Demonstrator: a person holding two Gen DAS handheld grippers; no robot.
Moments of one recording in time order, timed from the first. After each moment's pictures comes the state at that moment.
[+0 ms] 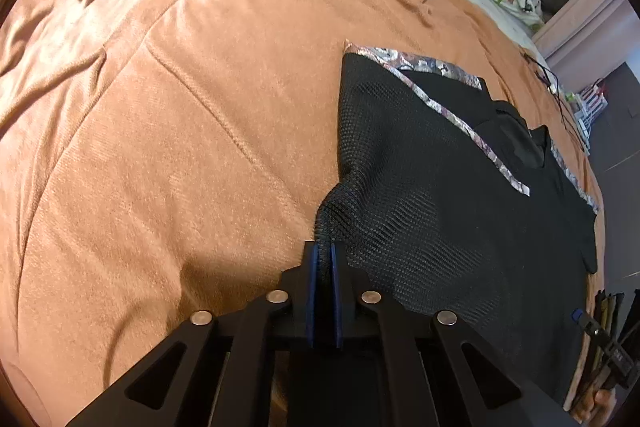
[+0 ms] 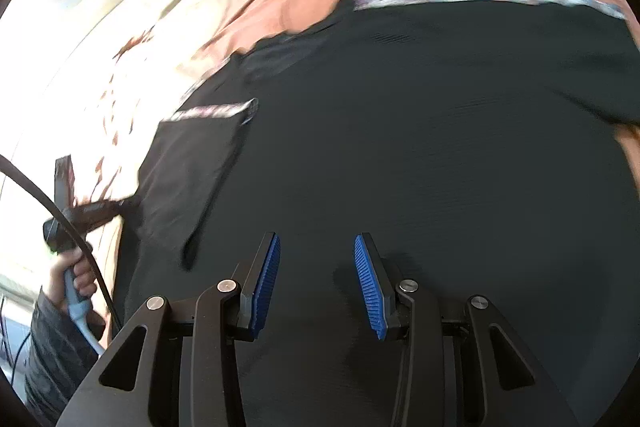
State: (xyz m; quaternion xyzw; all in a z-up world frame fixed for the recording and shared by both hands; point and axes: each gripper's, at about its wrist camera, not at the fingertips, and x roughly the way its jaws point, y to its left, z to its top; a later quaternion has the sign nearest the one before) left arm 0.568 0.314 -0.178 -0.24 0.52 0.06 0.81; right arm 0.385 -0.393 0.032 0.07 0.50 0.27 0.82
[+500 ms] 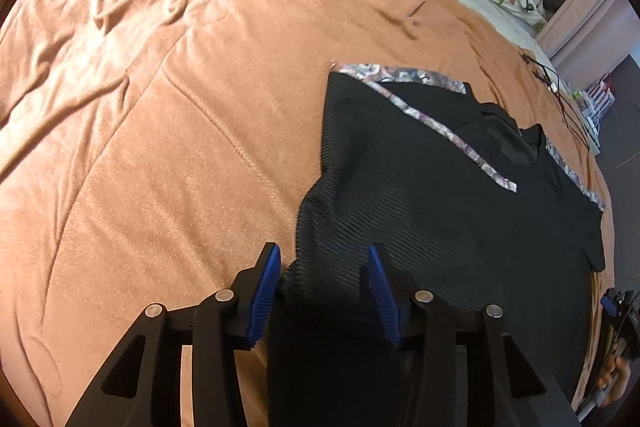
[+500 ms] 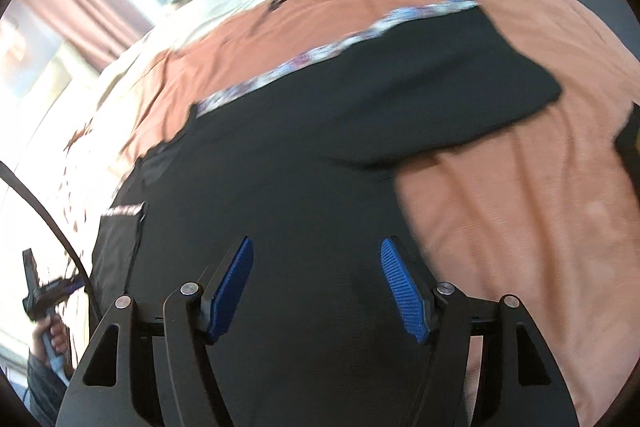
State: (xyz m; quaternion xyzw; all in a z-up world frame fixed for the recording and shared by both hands) left arm 0.555 0.291 -0.144 -0.21 0.51 0.08 0.83; right arm 0.400 -0.563 0.060 0.14 0.45 0.15 0.87
